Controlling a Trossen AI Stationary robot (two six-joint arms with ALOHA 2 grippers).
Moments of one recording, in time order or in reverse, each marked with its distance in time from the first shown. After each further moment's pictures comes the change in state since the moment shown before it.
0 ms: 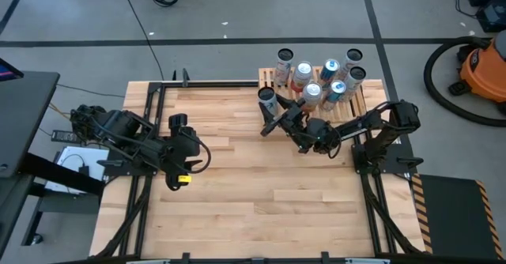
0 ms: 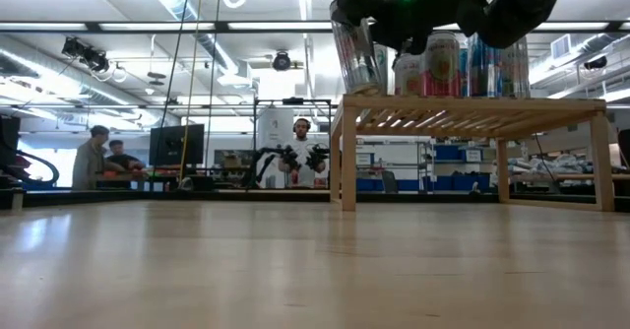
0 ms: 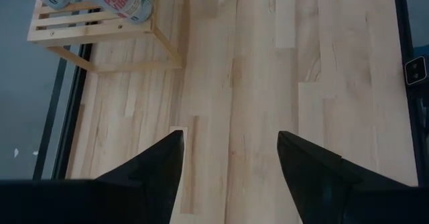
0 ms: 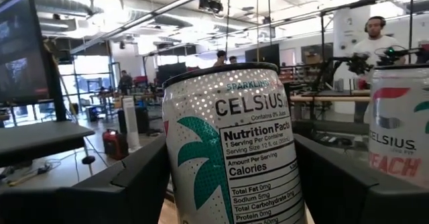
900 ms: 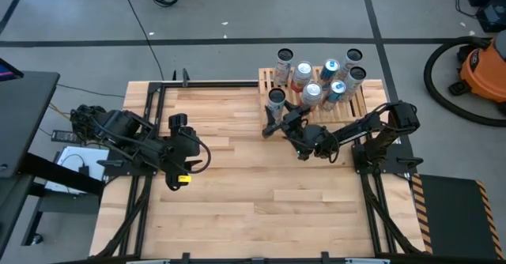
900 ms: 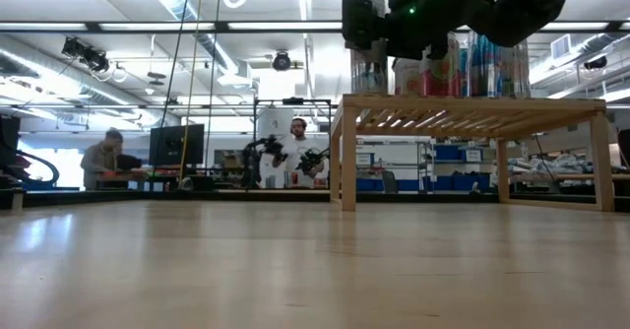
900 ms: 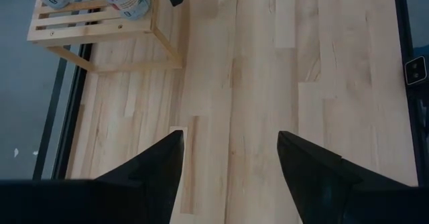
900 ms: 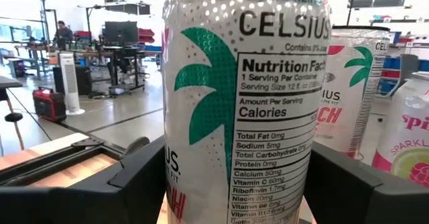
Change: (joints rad) left arm 0.000 0.000 0.000 0.000 0.000 0.000; right arm 0.061 0.006 -0.007 -0.080 0.248 -0.074
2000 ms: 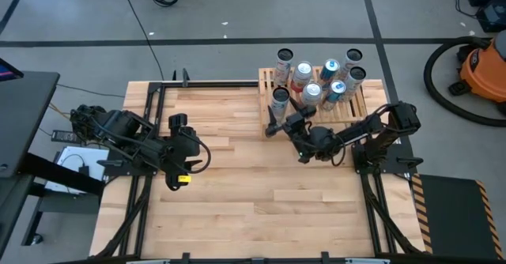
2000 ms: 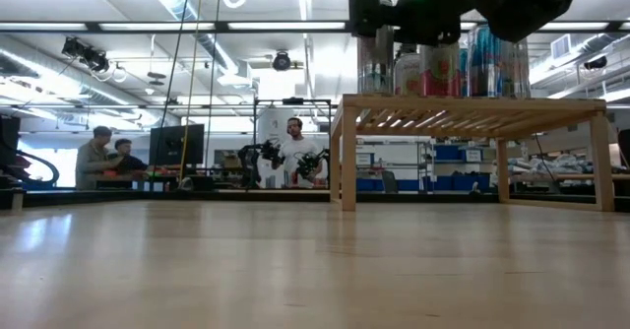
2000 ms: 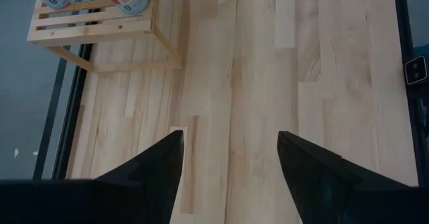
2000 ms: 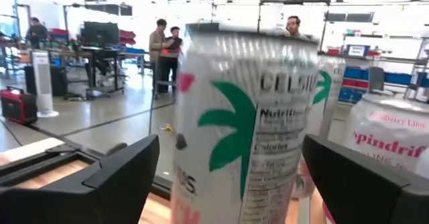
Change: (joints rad) left arm 0.000 0.000 0.000 0.000 0.000 0.002; right arm 0.041 -0.002 0.002 0.142 0.101 -0.193
